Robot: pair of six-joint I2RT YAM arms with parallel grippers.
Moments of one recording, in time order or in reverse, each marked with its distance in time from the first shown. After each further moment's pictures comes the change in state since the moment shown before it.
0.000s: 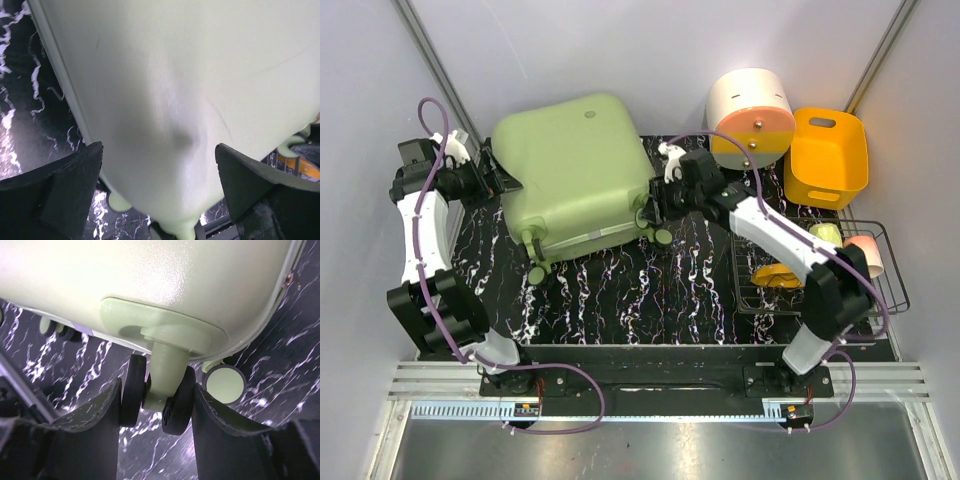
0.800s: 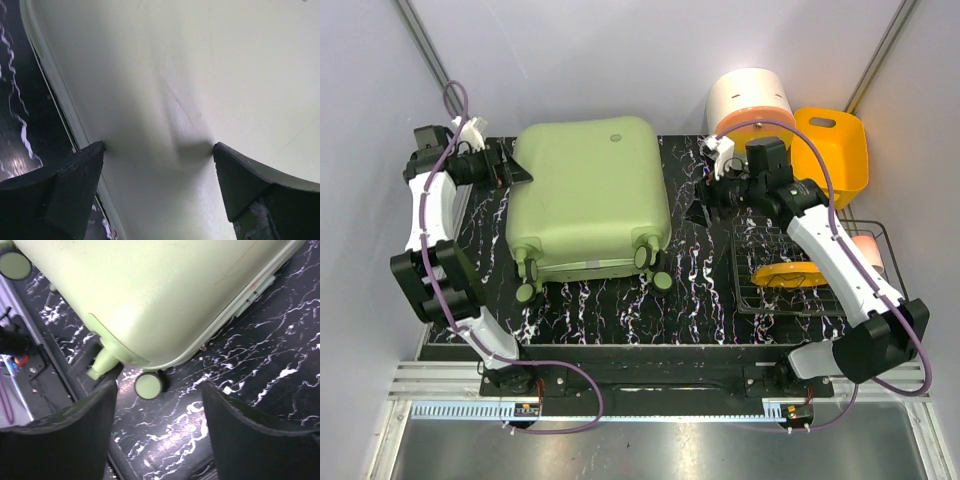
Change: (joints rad) left arm -0.051 0.164 0.080 0.050 0.165 0.151; right arm -0.203 -0.343 -0.069 -0.264 -0.311 -0.270
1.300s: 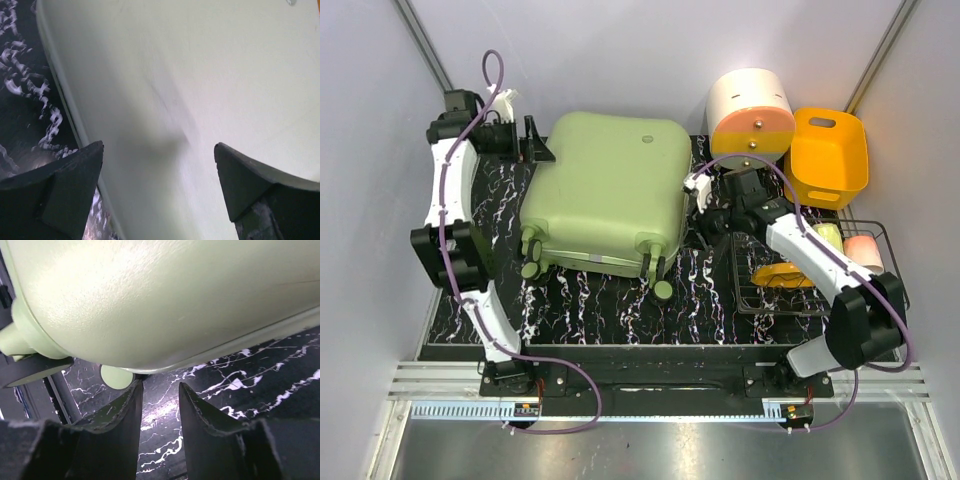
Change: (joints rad) left arm -0.174 0.308 0.505 -0.183 0.007 0.103; right arm 0.004 0.063 -0.237 0.119 -0.053 -0.237
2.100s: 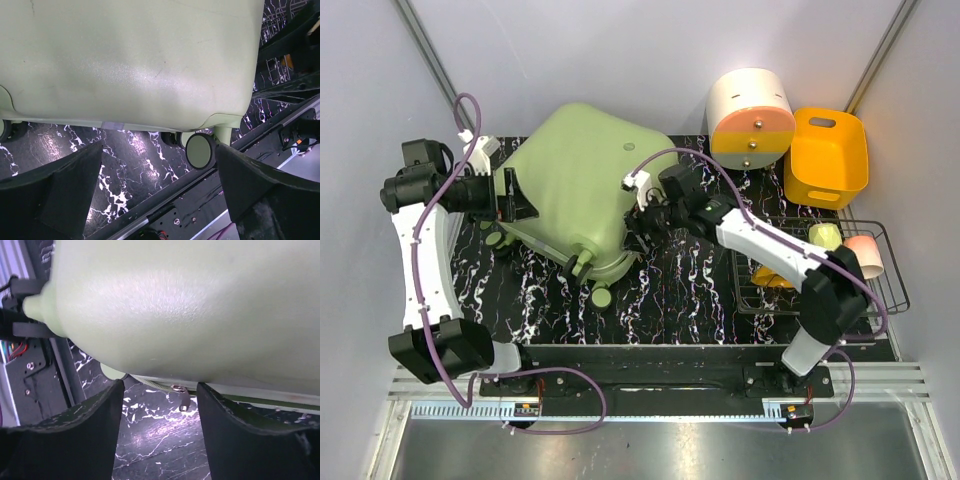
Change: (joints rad) left arm 0.122 -0.636 -0.468 -0.313 -0.057 0.163; right arm 0.326 0.244 0.206 0.187 0.107 0.237
